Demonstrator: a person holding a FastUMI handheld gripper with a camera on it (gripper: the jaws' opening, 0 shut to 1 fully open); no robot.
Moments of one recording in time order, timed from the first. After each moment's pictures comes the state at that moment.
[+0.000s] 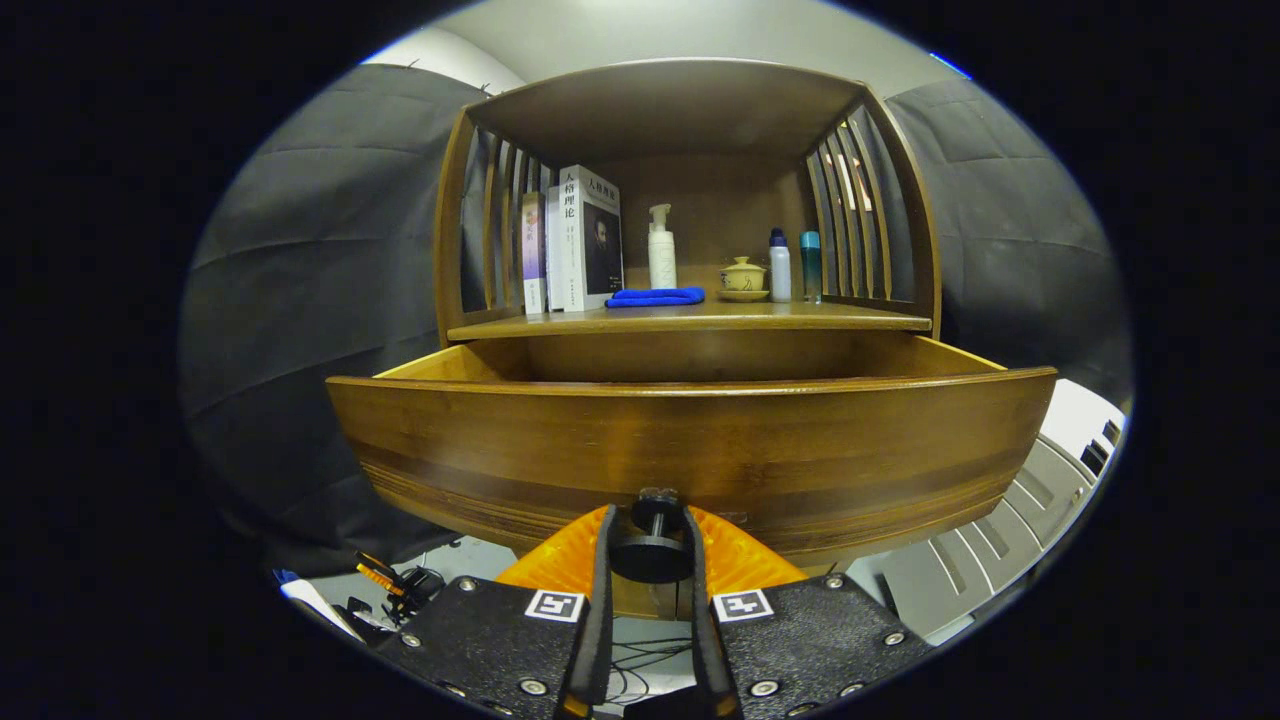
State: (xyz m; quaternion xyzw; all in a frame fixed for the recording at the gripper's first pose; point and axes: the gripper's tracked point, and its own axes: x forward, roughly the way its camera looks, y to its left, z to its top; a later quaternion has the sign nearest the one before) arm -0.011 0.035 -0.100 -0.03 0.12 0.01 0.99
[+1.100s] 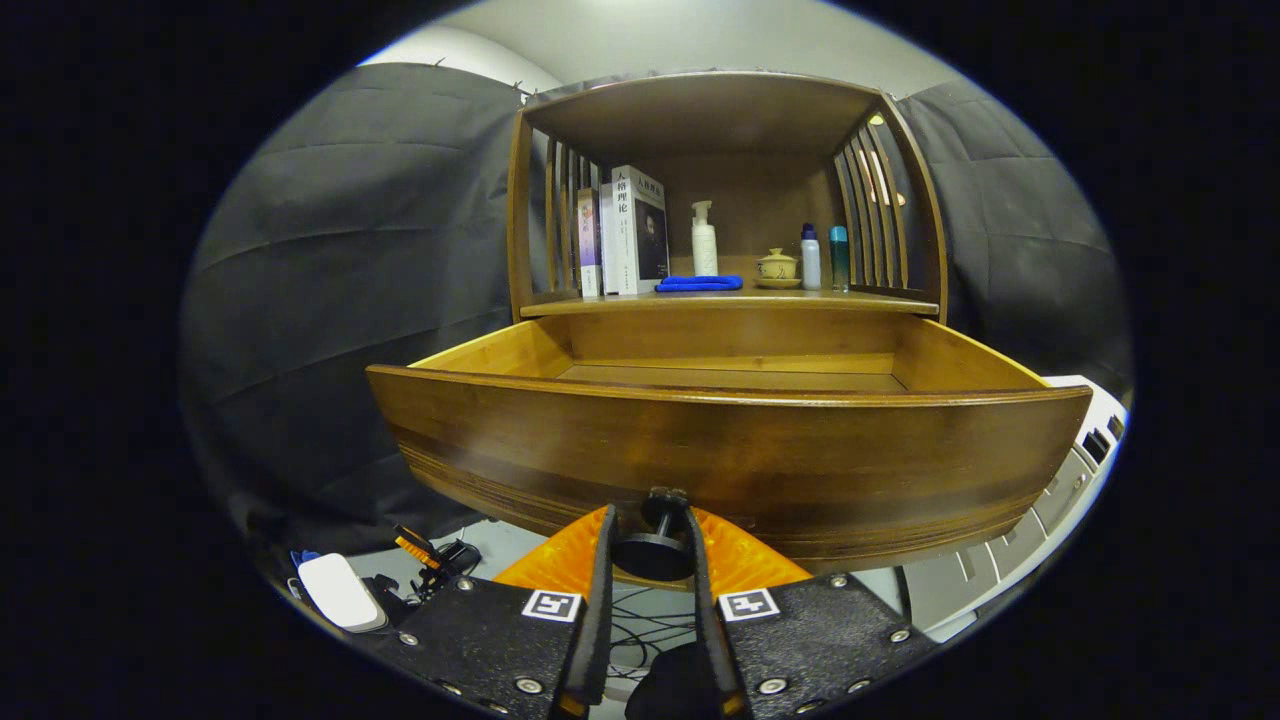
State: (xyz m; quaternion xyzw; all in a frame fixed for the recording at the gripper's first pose) arm -0.076 0.065 -0.109 -0.03 0.14 0.06 0.99
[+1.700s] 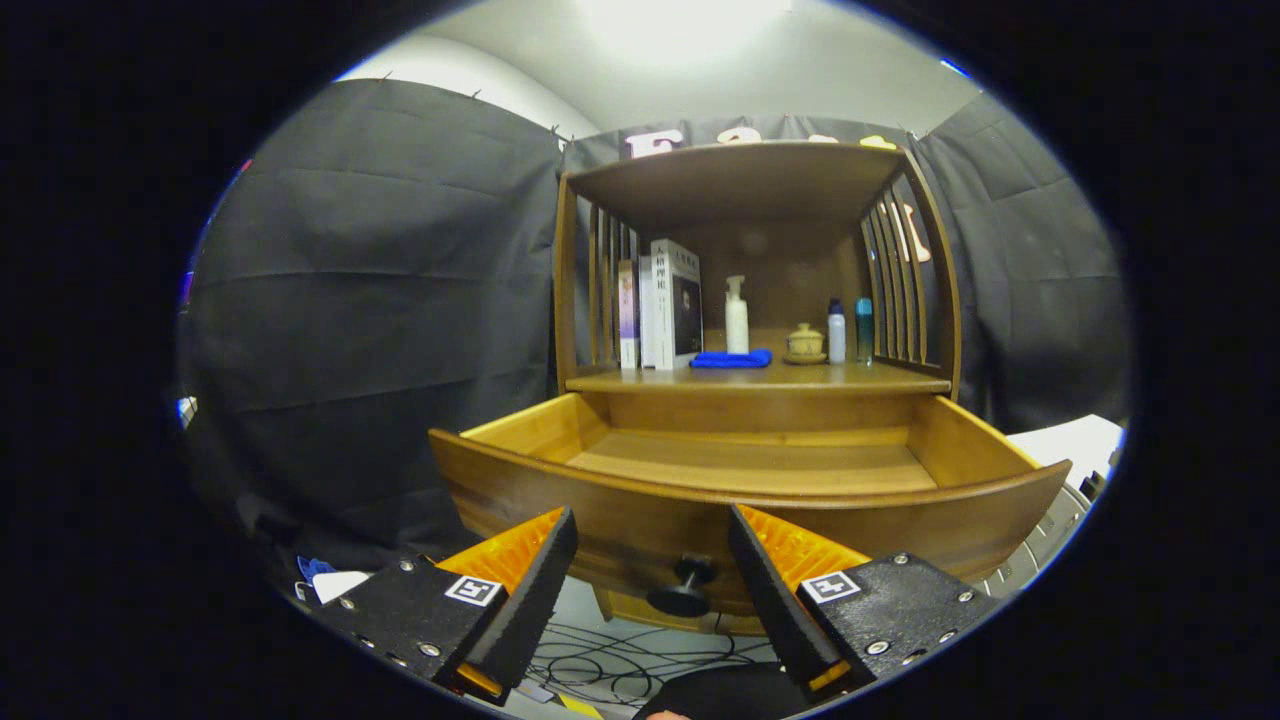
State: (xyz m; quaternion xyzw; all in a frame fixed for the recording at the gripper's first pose) arm -0.092 0.085 -0.031 -0.03 0.04 0.11 0.99
